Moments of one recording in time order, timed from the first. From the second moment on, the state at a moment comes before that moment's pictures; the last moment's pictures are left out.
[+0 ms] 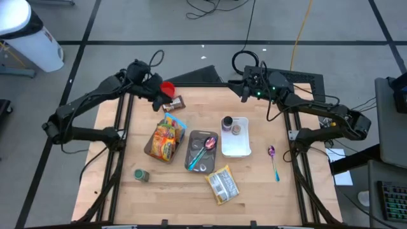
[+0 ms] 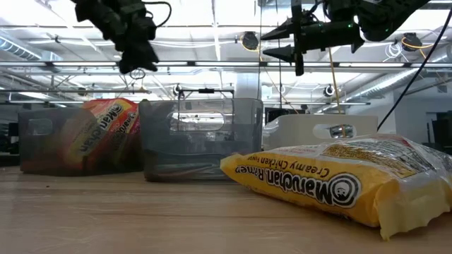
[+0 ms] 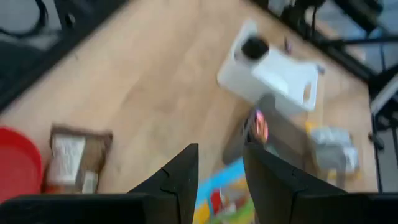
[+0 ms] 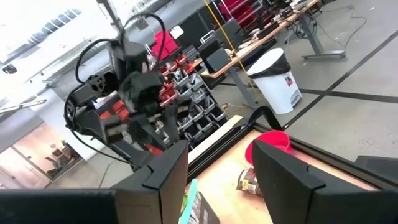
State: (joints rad) left arm 0.73 1.15 1.05 -0.69 0.54 -0.03; right arm -0.58 1.21 0.74 0.53 -0.29 0.62
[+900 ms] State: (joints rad) left arm 0.57 1.15 1.05 -0.50 0.49 -0.20; right arm -0.59 1.15 1.17 -0.82 -0.63 0.03
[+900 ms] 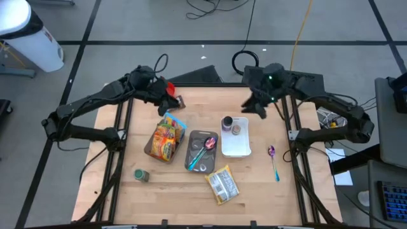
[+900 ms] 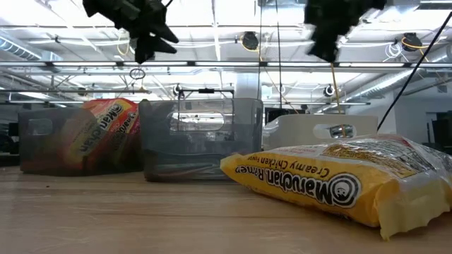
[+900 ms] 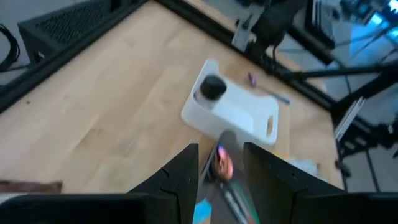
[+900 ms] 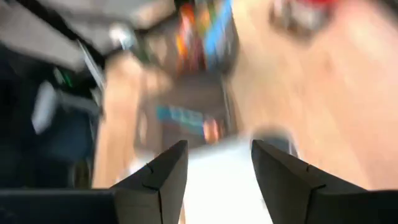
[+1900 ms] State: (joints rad) left arm 0.32 1.15 1.05 -0.23 0.44 -0.35; right arm -0.36 1.17 0.68 -1.02 -0.32 0.00
